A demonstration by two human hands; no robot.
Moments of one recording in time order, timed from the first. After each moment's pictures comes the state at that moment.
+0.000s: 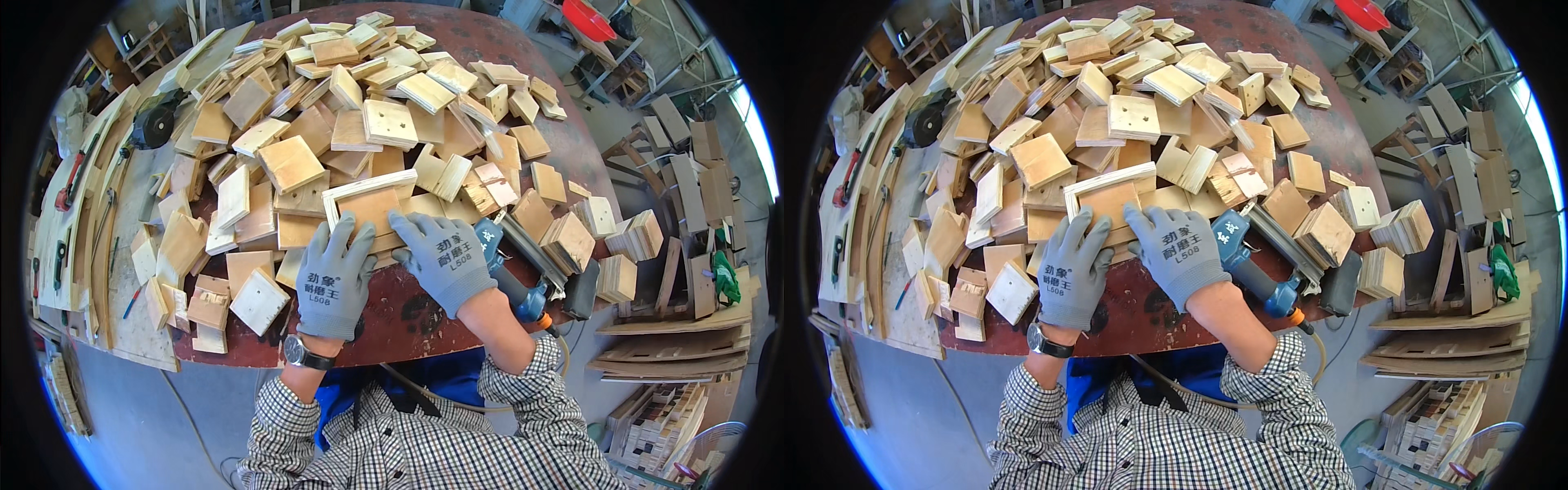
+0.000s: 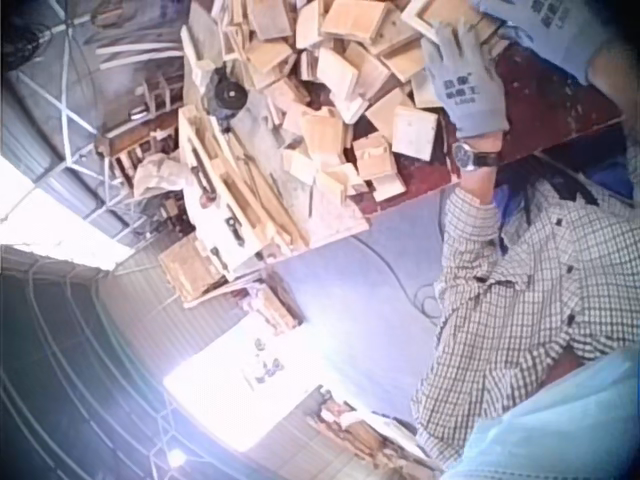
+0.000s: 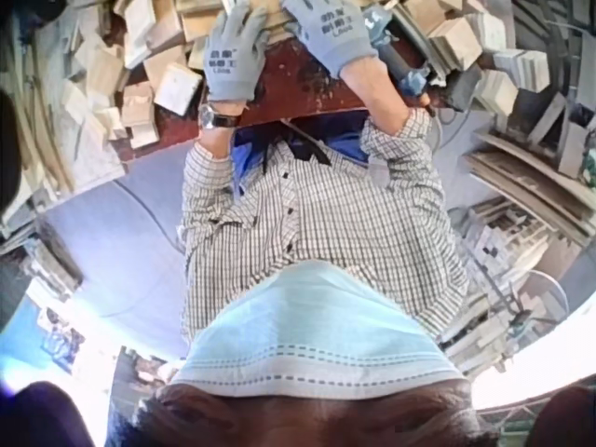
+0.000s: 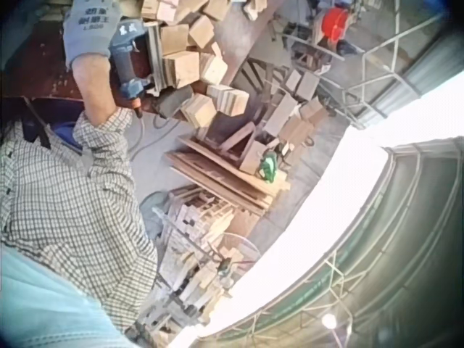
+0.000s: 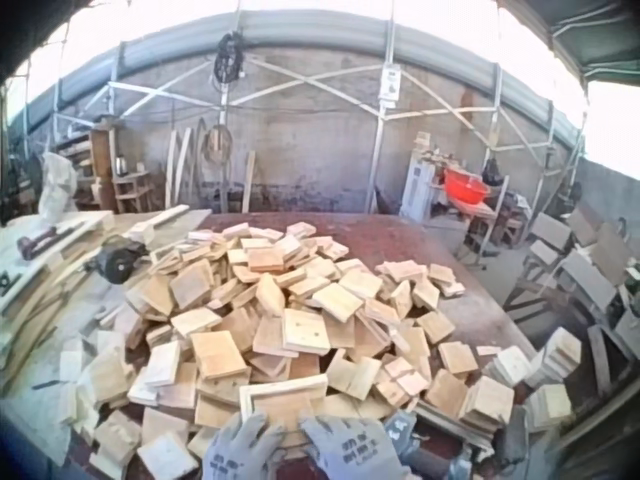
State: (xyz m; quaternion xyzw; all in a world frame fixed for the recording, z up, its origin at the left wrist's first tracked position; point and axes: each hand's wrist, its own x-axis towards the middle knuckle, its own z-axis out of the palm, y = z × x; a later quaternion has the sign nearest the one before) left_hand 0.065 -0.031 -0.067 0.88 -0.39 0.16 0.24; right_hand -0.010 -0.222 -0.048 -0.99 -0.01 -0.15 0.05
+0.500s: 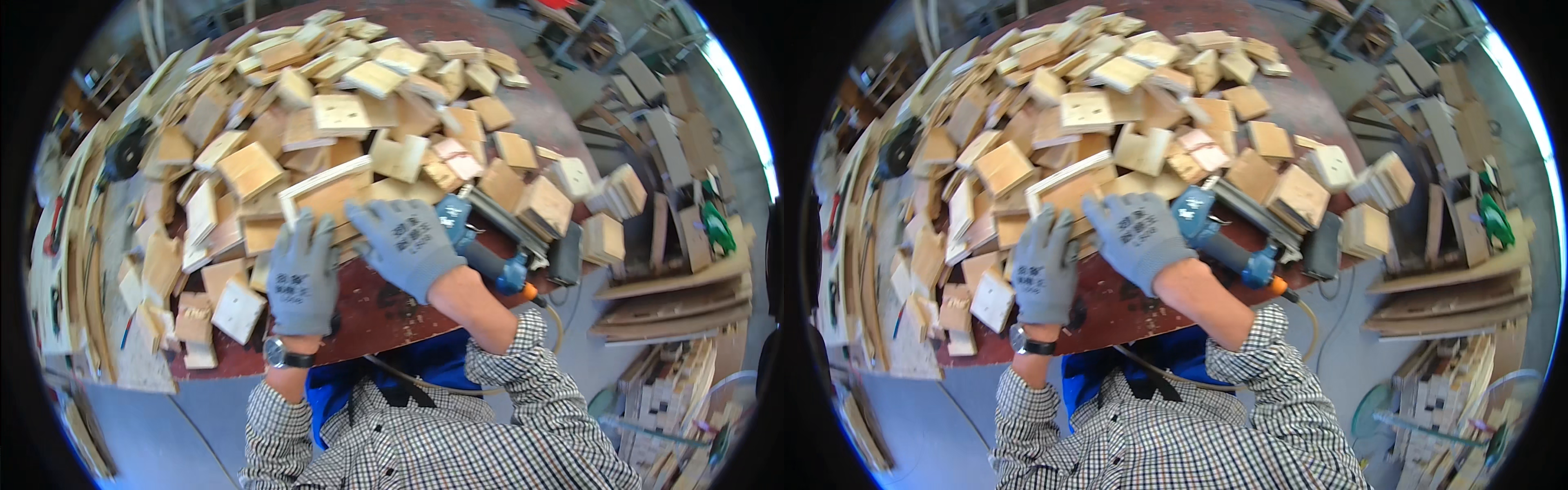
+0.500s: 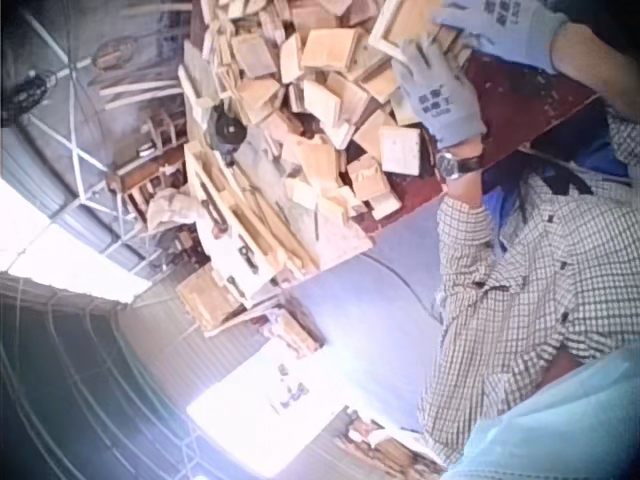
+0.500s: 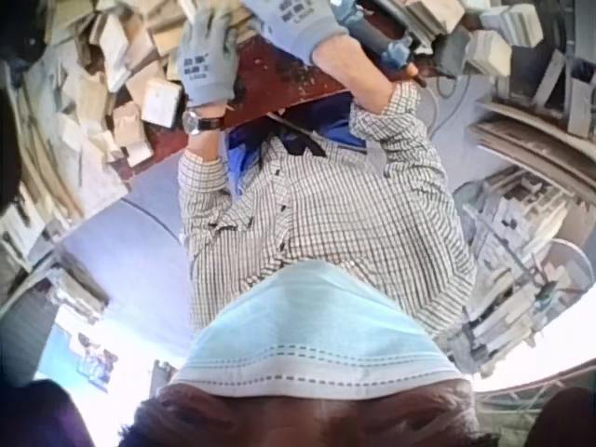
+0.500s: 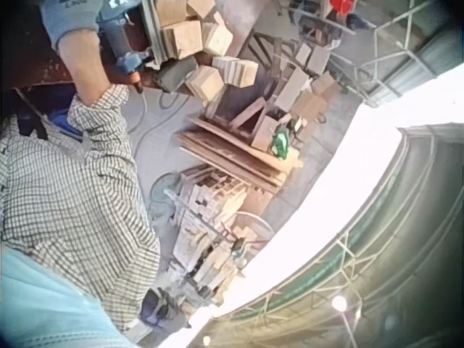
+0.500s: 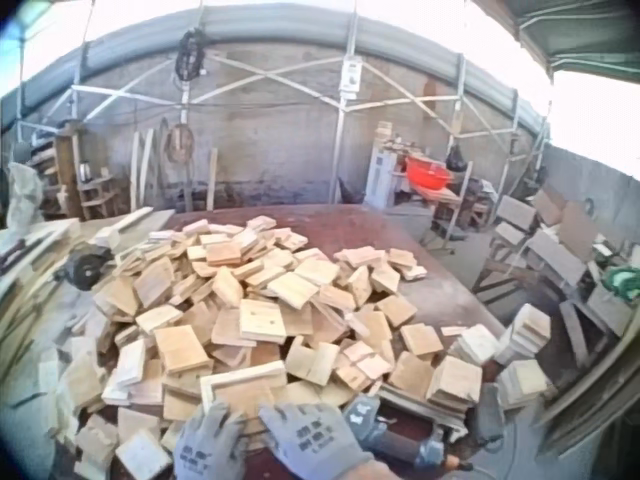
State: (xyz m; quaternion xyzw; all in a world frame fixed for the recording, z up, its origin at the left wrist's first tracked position) left_hand 0.066 -0.031 -0.074 0.87 -0.40 0.18 0.21; right_hand -0.015 -0.211 -0.039 -1.00 0.02 -0.09 0.04
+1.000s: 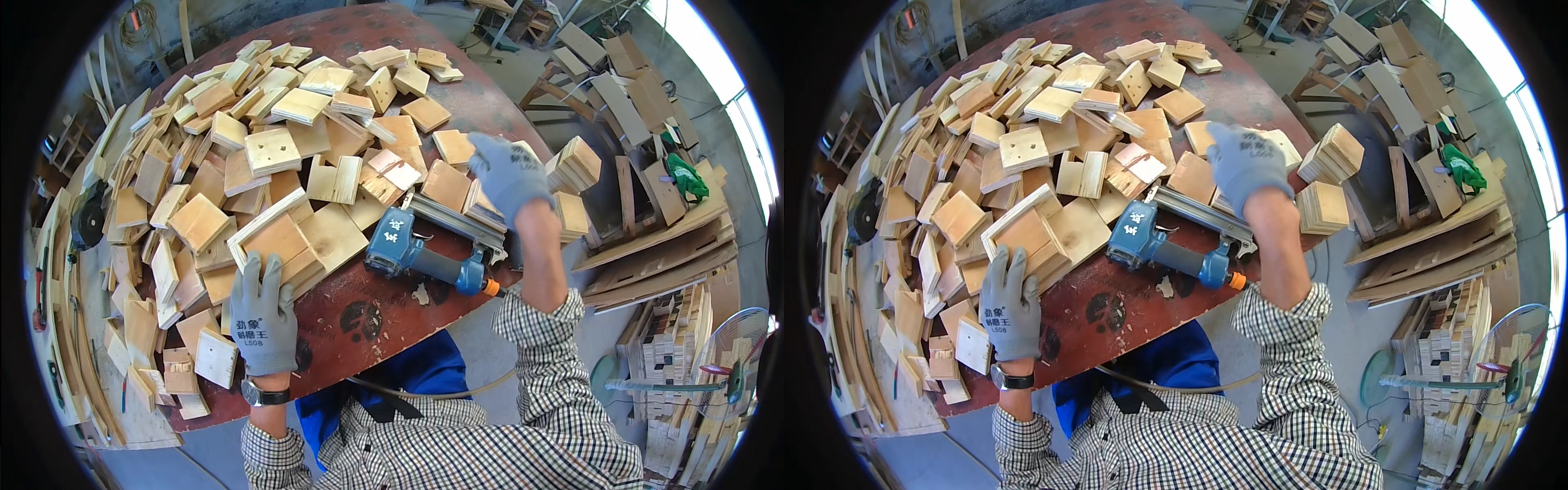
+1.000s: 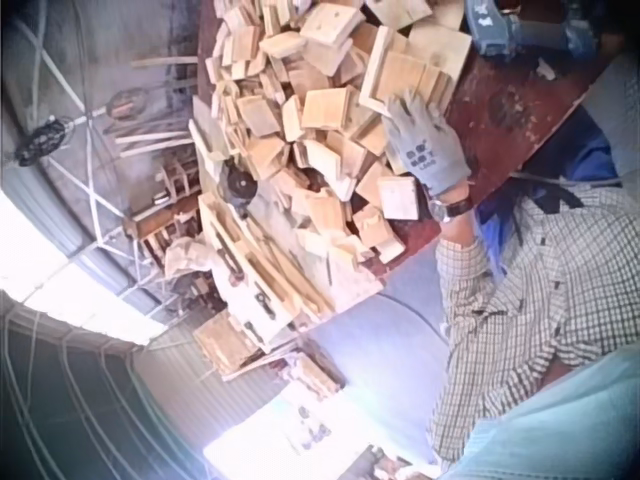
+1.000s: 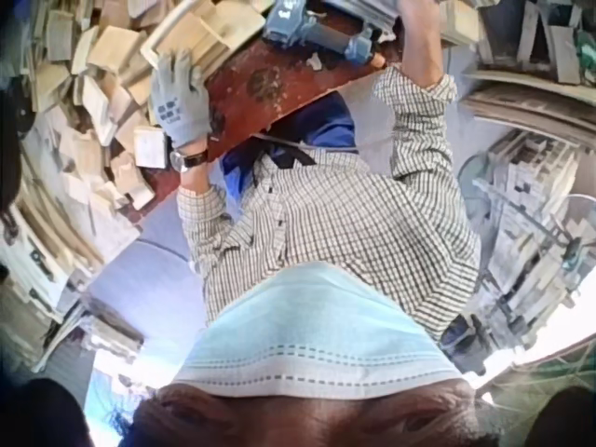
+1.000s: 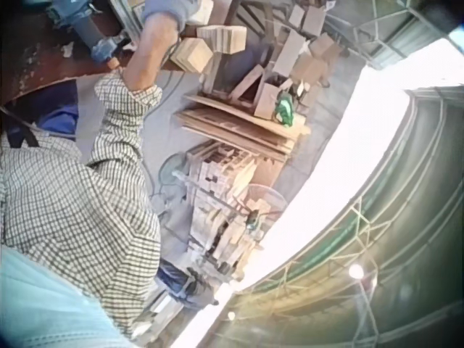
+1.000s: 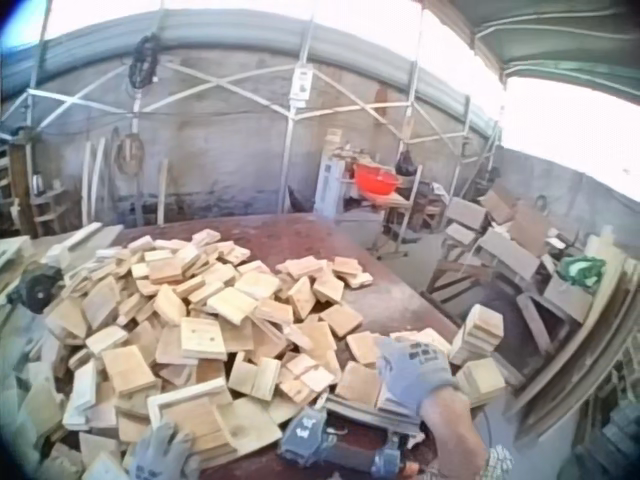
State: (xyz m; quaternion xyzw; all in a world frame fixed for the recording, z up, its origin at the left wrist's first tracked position) left_hand 0.065 -0.034 -0.076 0.88 -0.41 0.15 0.21; right_hand -0.100 -0.394 0.037 -0.94 0.33 -0.10 -0.02
